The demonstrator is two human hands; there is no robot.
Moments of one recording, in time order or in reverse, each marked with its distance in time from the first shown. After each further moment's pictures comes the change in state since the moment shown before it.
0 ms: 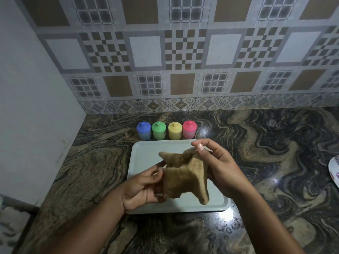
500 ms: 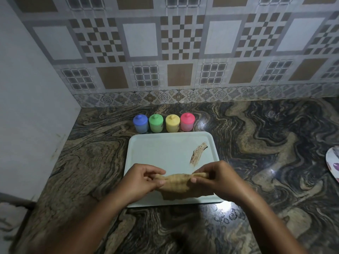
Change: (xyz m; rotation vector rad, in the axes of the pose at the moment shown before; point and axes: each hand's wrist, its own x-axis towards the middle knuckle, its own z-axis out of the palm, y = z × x) left_hand -0.002 -0.011 0.003 0.900 0.539 0.250; right_hand -0.017 0.033 -0.033 -0.750 0.007 0.191
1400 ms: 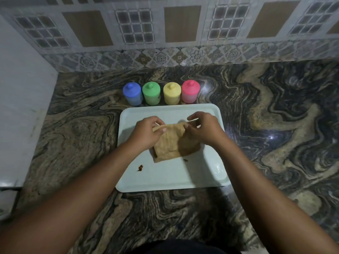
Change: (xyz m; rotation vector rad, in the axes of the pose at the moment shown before) left_hand 0.142 -0.033 0.014 0.326 0.173 0.088; right_hand 0.148 0.038 0.015 -0.213 0.187 0.060
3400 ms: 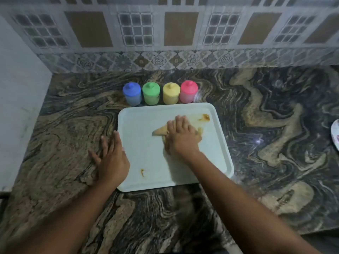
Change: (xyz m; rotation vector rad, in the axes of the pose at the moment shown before) left_hand -0.074 -0.120 -0.002 0.484 0.230 -0.219; right_hand -0.013 0.000 0.107 -0.649 -0.026 -0.132
